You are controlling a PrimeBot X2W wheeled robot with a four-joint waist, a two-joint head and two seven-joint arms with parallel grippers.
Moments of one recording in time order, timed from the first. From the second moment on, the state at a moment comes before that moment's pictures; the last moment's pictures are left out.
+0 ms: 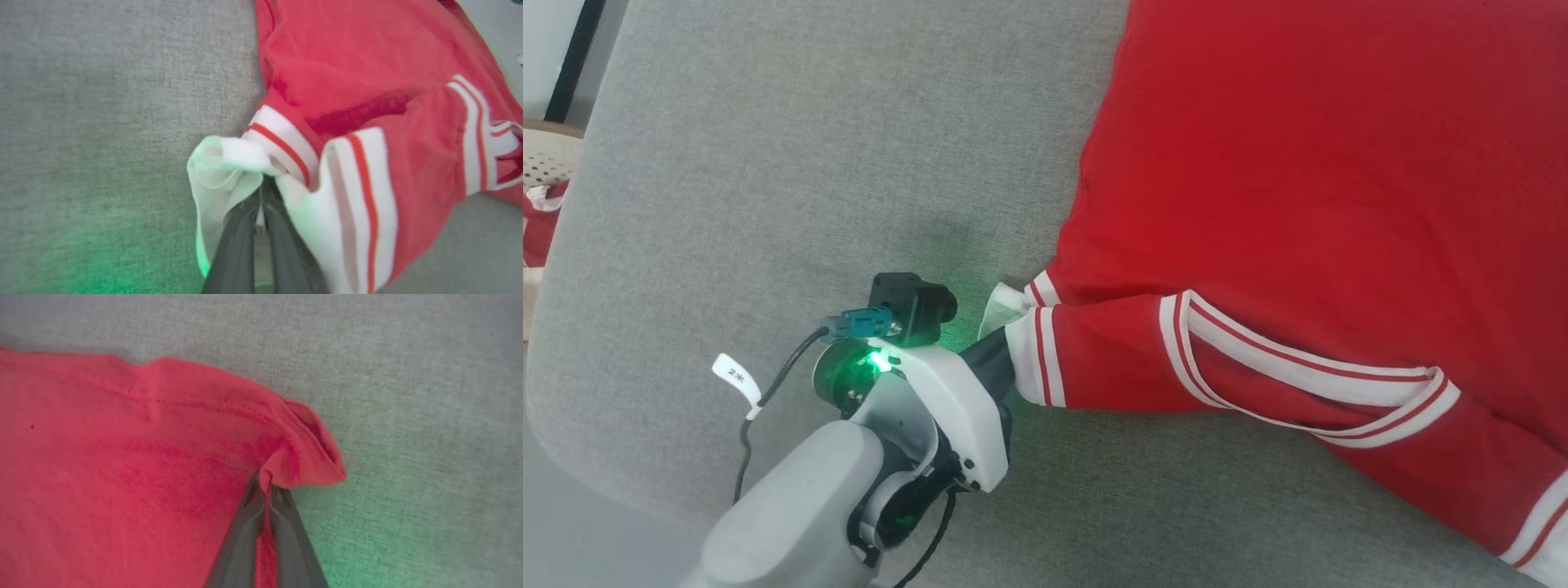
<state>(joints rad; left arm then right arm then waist) -0.51 0.37 -0.69 0.14 -0.85 0.09 0.17 -1.33 -0.59 0.51 1.12 0.81 0.13 0.79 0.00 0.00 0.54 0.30</state>
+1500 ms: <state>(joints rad) -0.41 0.60 -0.58 0.07 -0.88 0.22 0.22 -0.29 -0.57 0.24 0.20 0.88 0.13 0.63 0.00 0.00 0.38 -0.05</state>
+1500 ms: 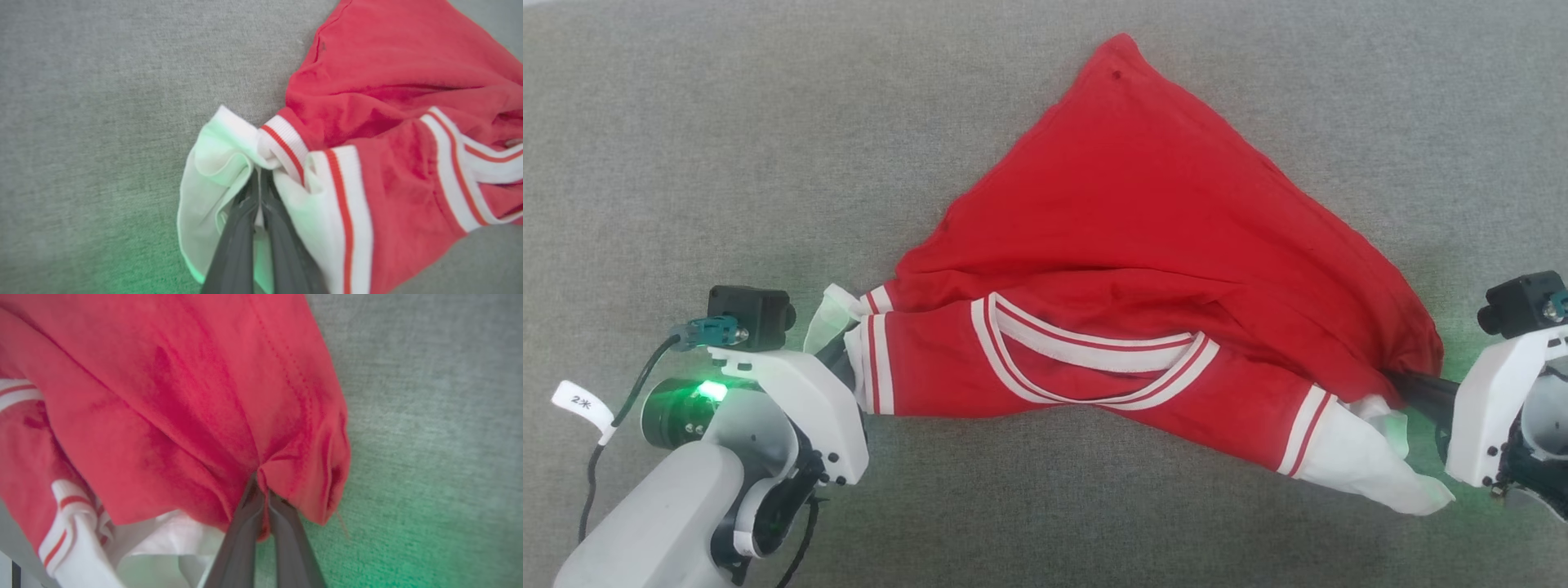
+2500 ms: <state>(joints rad) -0.51 0.46 -0.68 0.11 -0.85 0.17 0.23 -0.65 -0.56 0.18 0.08 0.69 0.13 0.59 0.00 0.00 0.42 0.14</state>
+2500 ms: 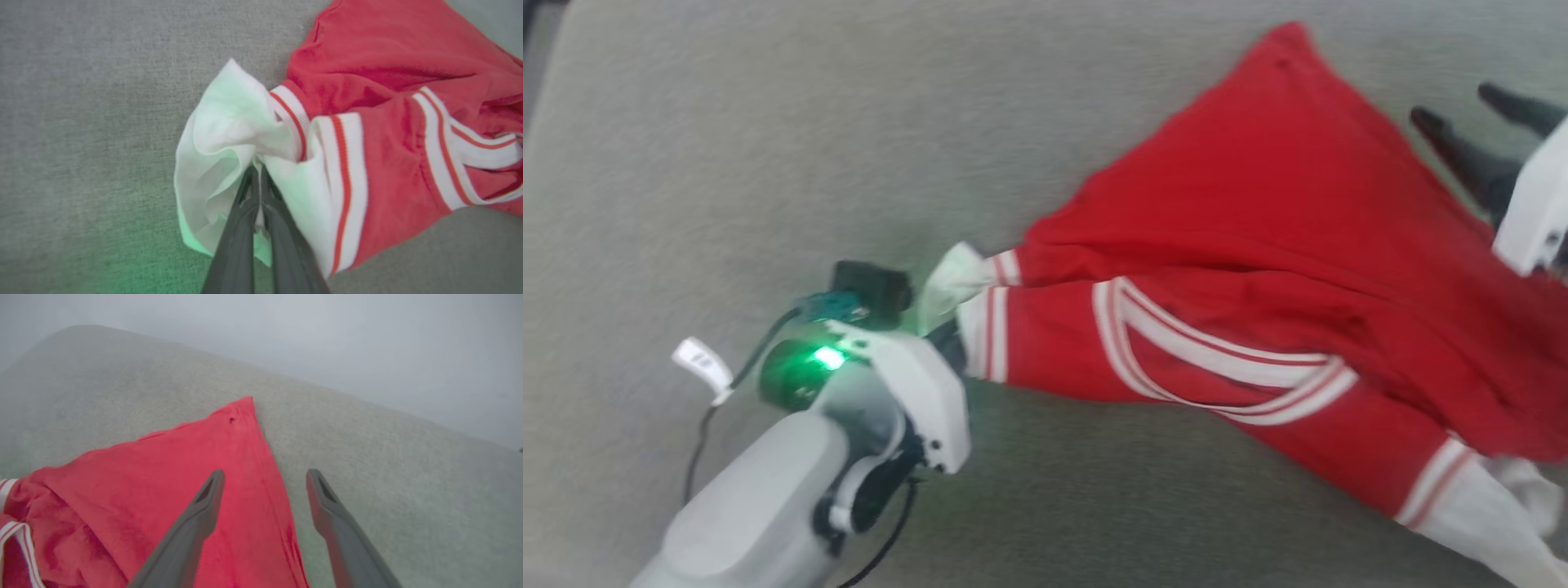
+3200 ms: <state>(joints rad) -0.64 0.26 -0.76 0.30 -0.85 0.04 0.16 -1.13 -0.66 0.65 0.66 0.78 0.13 0.84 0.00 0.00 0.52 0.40</state>
